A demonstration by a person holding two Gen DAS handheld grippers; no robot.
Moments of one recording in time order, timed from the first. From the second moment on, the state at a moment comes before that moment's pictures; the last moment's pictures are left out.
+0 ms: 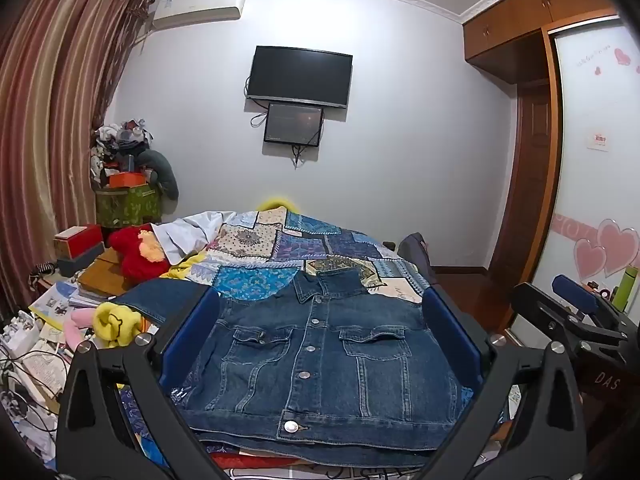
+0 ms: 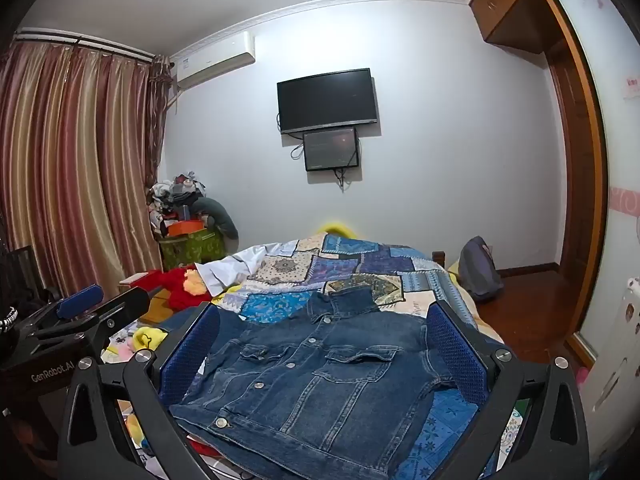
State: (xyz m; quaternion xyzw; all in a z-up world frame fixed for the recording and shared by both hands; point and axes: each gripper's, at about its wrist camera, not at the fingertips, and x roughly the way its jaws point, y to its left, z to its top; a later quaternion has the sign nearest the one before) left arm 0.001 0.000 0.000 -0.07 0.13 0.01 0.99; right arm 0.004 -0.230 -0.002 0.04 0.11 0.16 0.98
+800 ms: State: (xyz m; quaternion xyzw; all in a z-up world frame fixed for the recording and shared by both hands) left arm 0.001 0.003 0.002 -0.06 0.12 0.00 0.99; right arm 0.007 -0.229 -0.002 0.03 0.11 0.16 0.98
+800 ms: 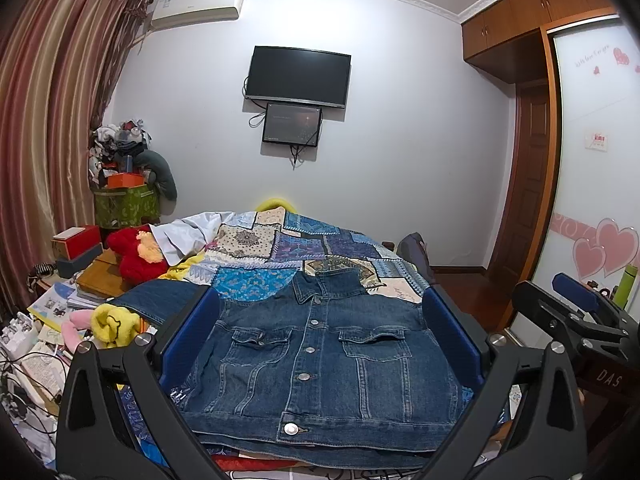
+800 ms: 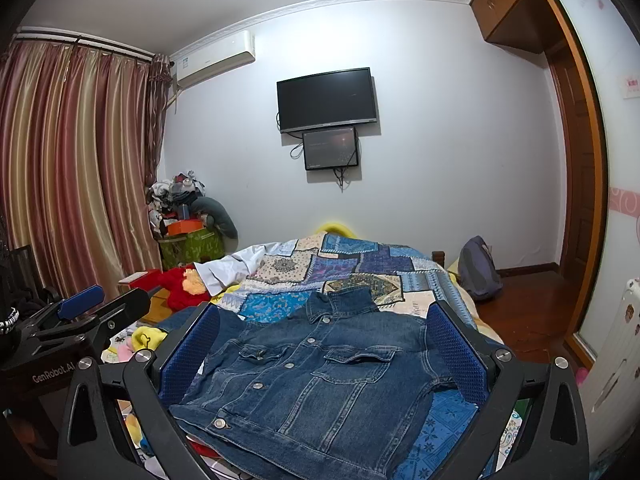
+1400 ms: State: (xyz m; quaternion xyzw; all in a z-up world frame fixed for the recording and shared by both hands) left arm 0.003 0.001 0.001 -0.06 0.12 0.00 0.99; right arm 0.009 -0.227 -0.002 0.03 0.11 0.16 0.98
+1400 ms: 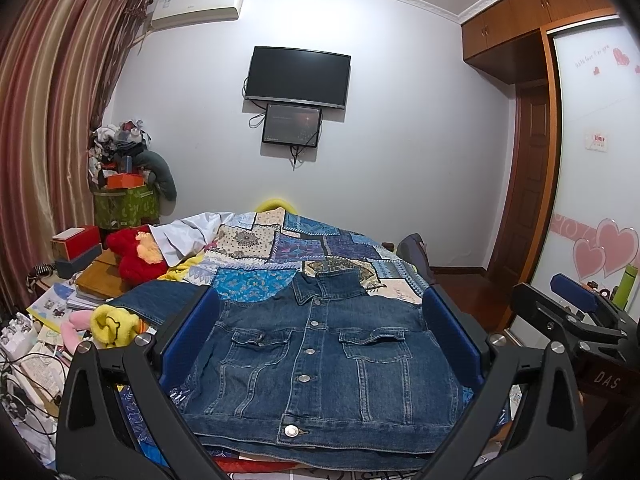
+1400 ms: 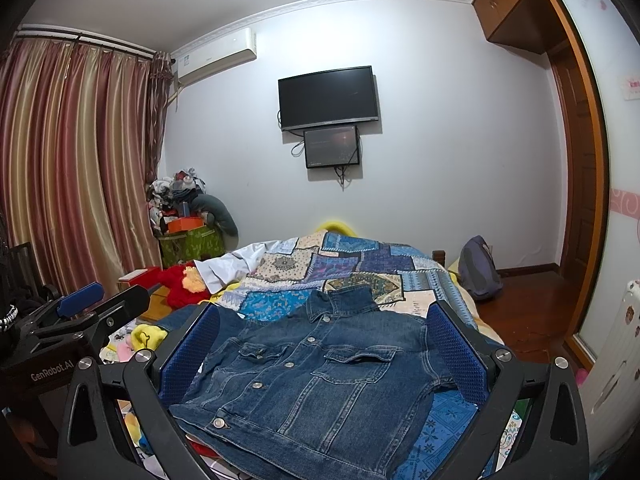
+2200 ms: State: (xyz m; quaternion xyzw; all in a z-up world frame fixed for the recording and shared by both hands) left arm 0.004 0.003 -0.003 -0.07 0.12 0.00 0.99; right arm 0.009 -0.224 -0.001 0.03 0.11 0.16 0.98
